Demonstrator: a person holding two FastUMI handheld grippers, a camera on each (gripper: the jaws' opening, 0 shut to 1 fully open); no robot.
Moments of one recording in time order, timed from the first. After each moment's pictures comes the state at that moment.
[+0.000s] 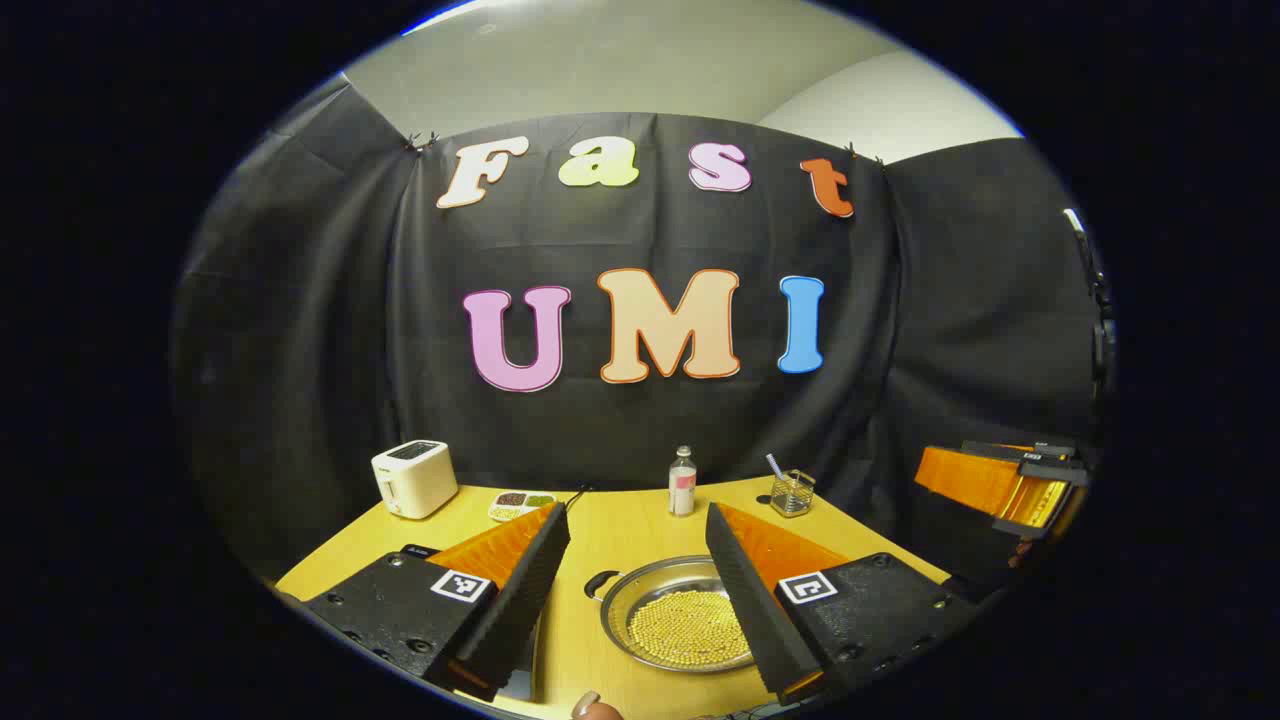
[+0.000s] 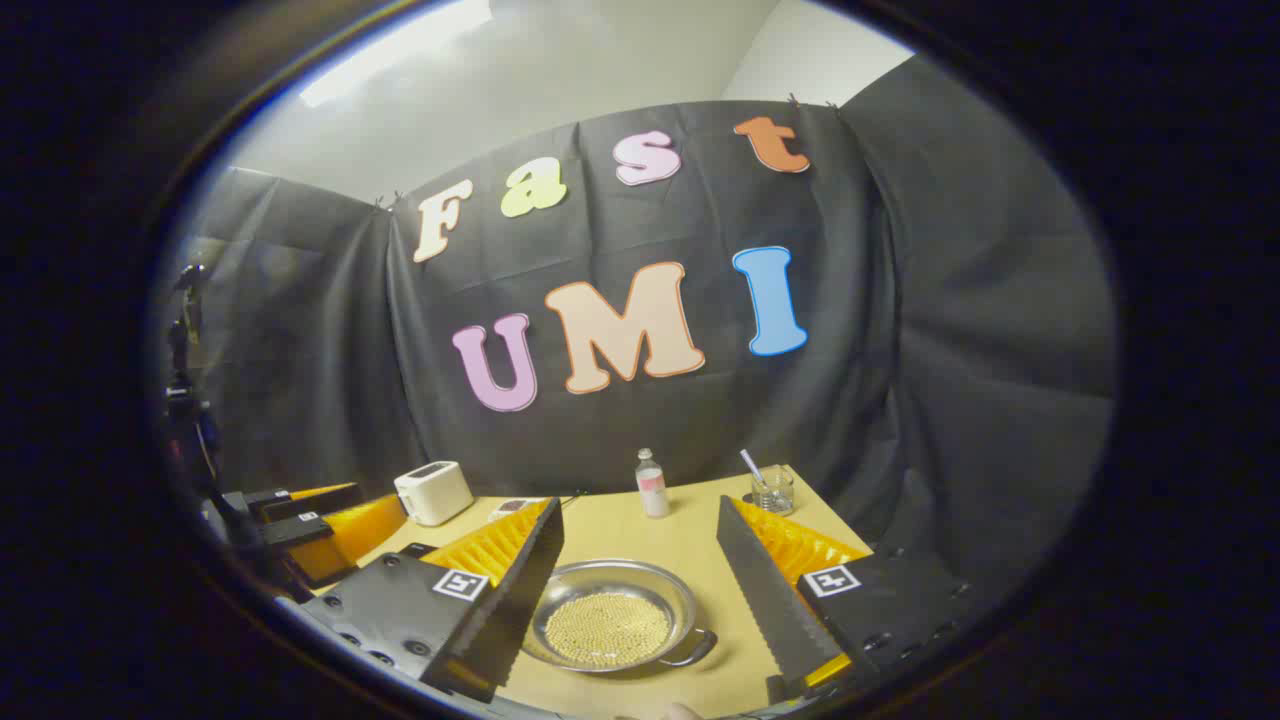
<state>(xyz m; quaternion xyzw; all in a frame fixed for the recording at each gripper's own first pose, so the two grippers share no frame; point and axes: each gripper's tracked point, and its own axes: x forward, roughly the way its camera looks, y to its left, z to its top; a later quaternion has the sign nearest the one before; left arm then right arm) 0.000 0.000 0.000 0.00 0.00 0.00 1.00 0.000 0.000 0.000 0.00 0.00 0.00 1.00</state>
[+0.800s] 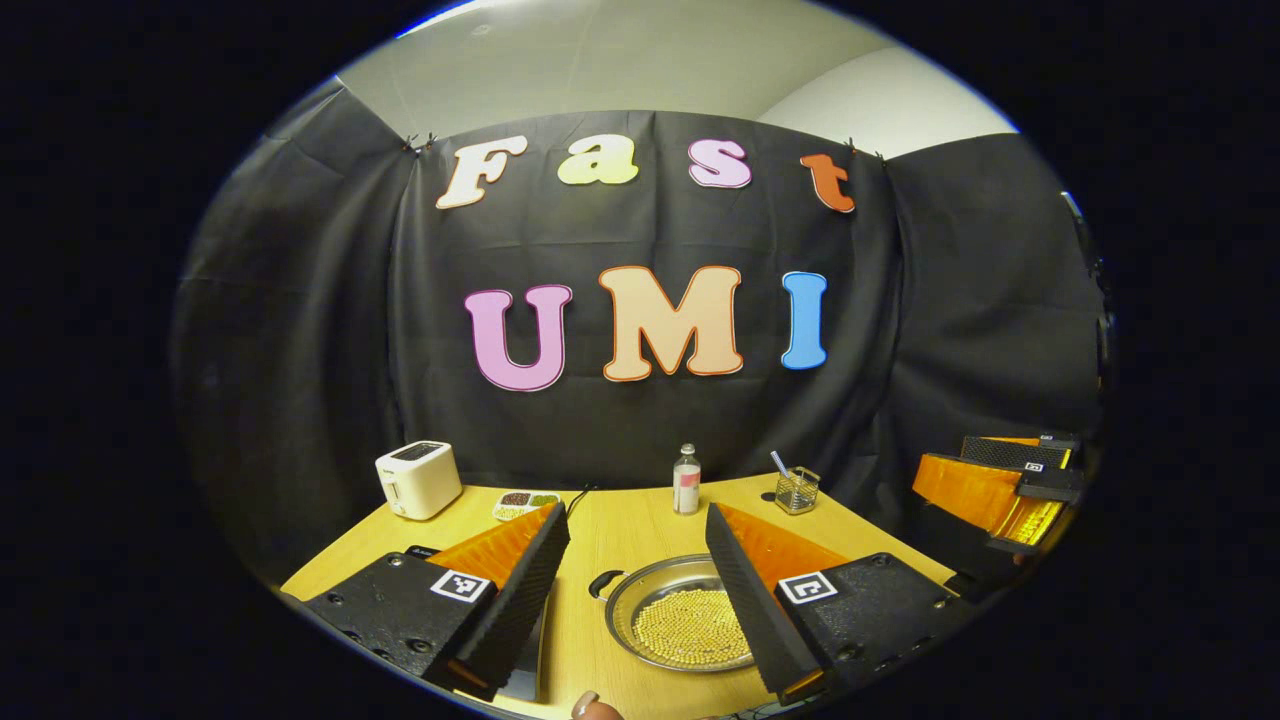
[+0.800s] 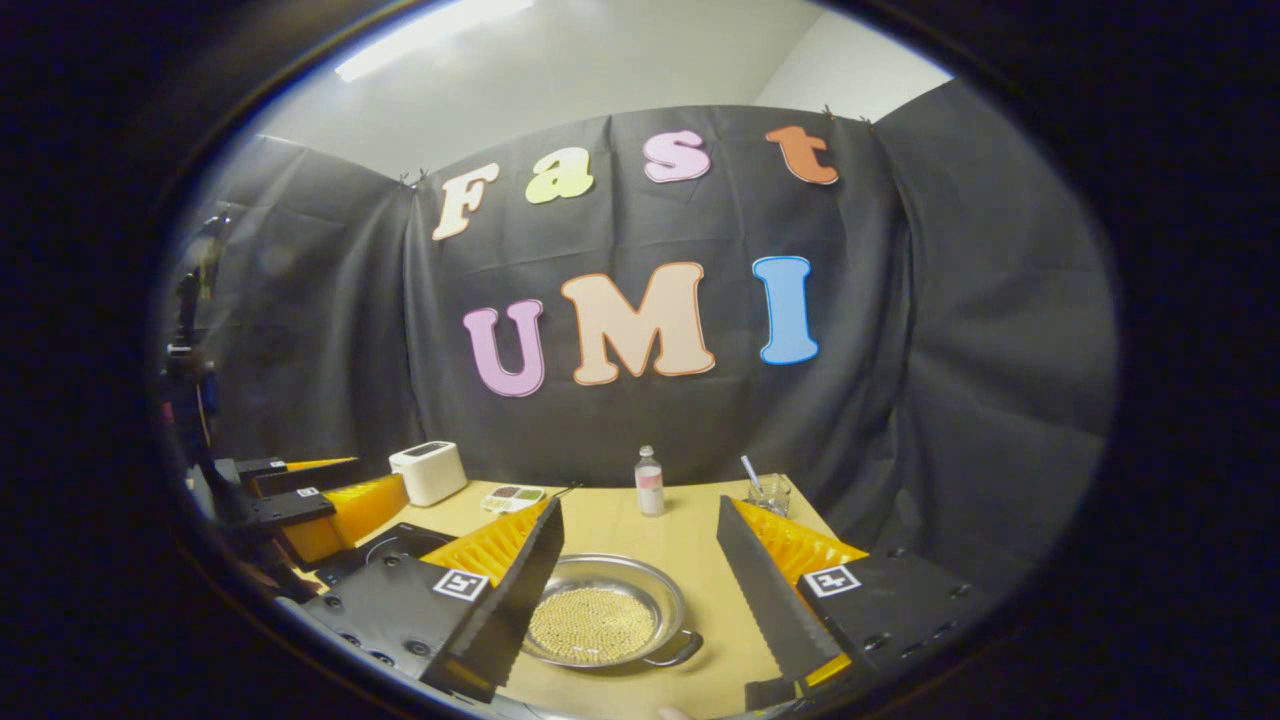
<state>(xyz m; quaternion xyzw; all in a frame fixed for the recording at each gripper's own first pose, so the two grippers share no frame) 0.002 -0.002 0.000 0.00 0.01 0.00 1.00 0.000 0.005 -0.005 -0.05 0.01 0.00 1.00</state>
